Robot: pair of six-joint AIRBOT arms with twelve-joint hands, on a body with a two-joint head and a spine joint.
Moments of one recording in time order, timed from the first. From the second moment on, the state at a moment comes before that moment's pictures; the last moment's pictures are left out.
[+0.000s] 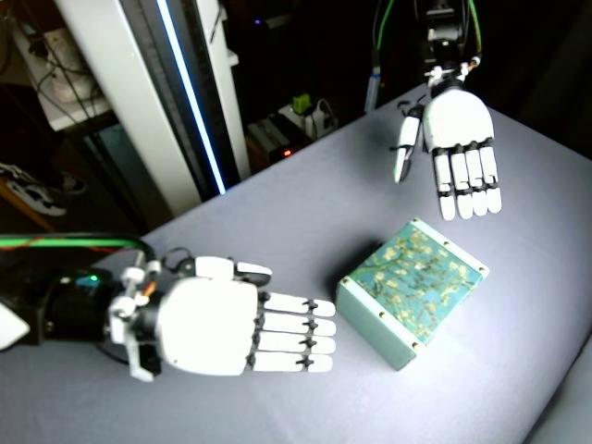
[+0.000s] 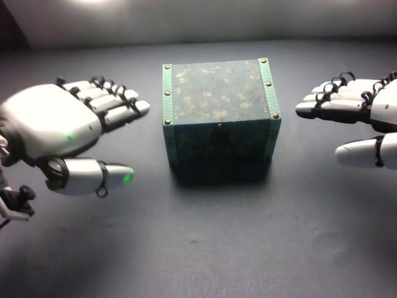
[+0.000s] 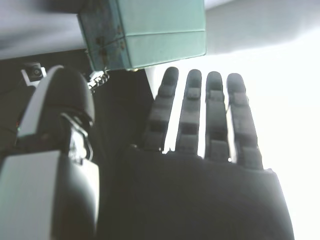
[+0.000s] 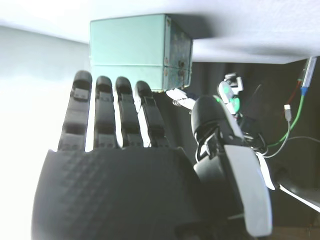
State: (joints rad) left arm 0.66 -0.93 1.10 0.04 -0.52 1.10; right arm -0.71 -1.06 1.44 -0.60 0.73 -0.16
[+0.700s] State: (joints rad) left arm 0.63 -0.99 1.15 0.06 -0.43 1.10; right arm -0.68 -1.12 1.47 -0.67 0.68 -0.13
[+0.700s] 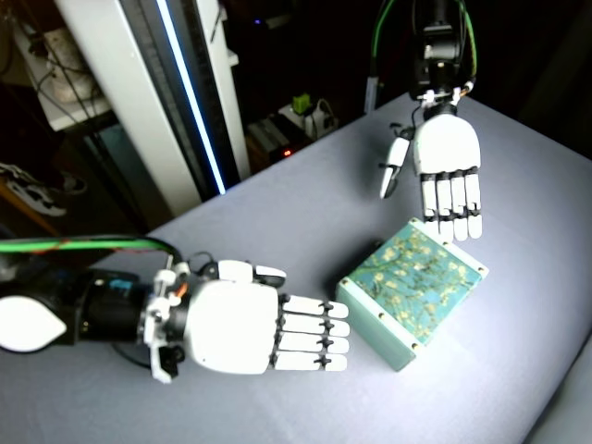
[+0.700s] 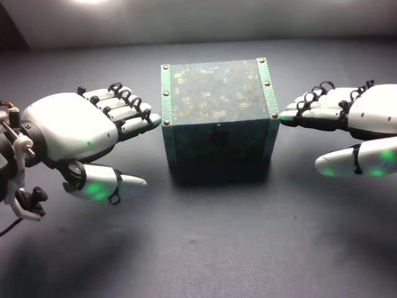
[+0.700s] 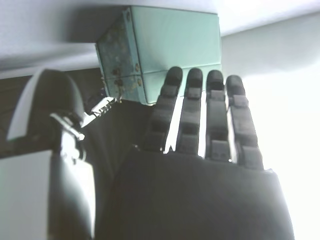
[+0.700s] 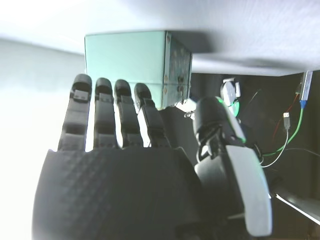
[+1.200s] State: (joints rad) left arm 0.63 -0.99 1.13 0.06 -0.44 1.10; right arm -0.66 -1.14 1.48 -0.70 0.68 -0.10
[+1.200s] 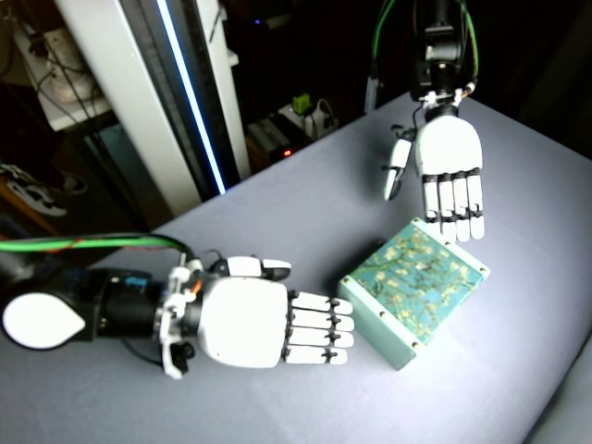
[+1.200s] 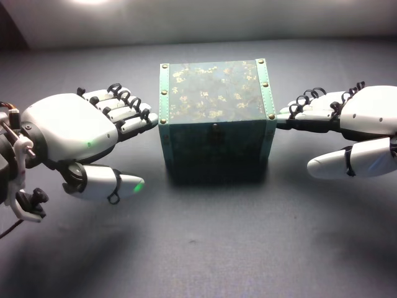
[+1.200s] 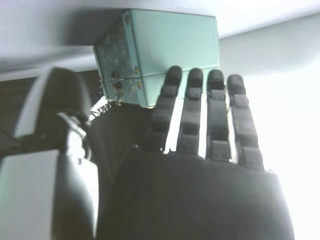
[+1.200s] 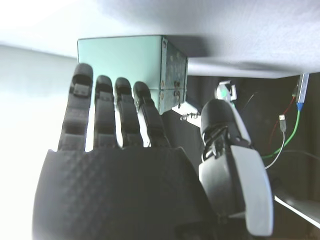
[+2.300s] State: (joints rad) left arm 0.52 -1.04 1.24 -0.04 -0.62 1.04; right arm -0.59 -1.19 1.58 -0.44 0.81 -0.14
